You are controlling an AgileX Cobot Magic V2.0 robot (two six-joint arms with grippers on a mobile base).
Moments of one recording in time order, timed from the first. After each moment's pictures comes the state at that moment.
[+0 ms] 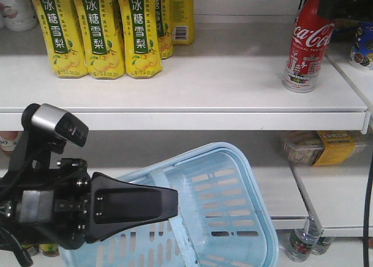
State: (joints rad) left arm -0.41 1.17 -0.63 1.29 -1.17 -2.16; right arm -0.03 1.28 -1.26 1.38 0.51 -1.48
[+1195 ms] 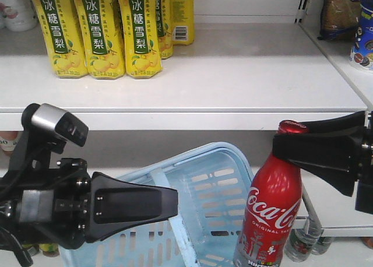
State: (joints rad) left arm -0.41 1.17 -0.63 1.29 -1.17 -2.16; right arm -0.03 0.88 -0.84 1.22 1.08 -1.02
